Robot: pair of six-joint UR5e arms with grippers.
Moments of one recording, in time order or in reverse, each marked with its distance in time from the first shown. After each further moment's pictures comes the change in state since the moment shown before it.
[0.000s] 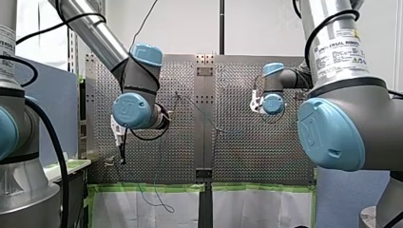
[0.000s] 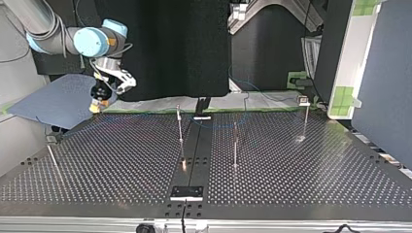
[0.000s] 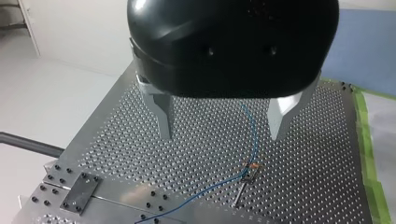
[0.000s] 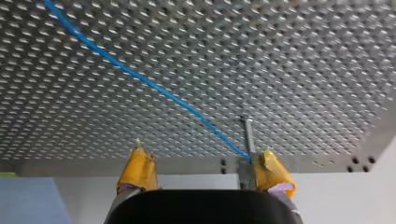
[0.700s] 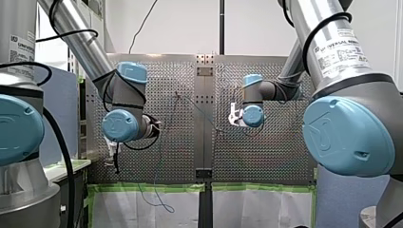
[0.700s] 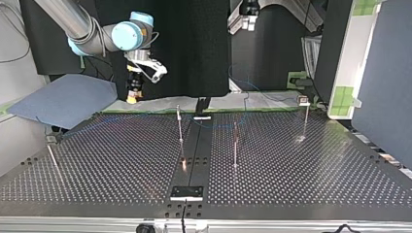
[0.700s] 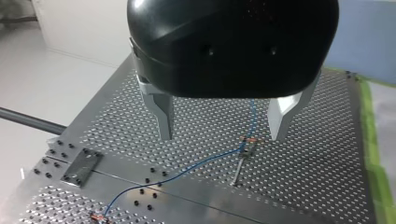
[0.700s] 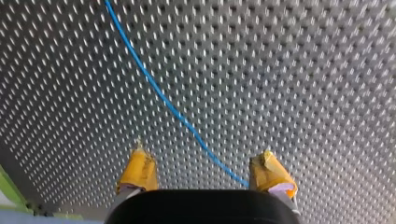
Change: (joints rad) left arm 0.197 -0.001 -0.136 0.197 0.197 0.025; right arm 0.184 0.088 0.000 0.001 0.043 0.007
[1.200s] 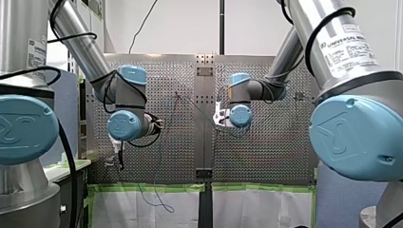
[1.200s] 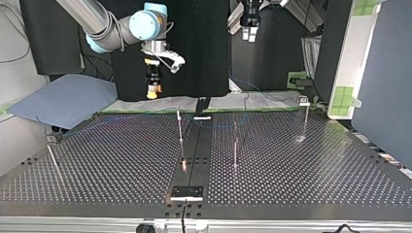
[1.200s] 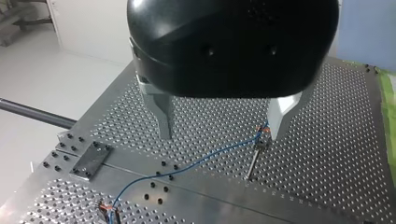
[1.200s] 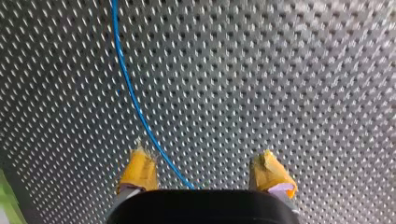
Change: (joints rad) left arm 0.124 -0.001 0.000 0.047 0.124 0.028; right arm 0.122 0.000 0.000 -0.002 0.004 0.025
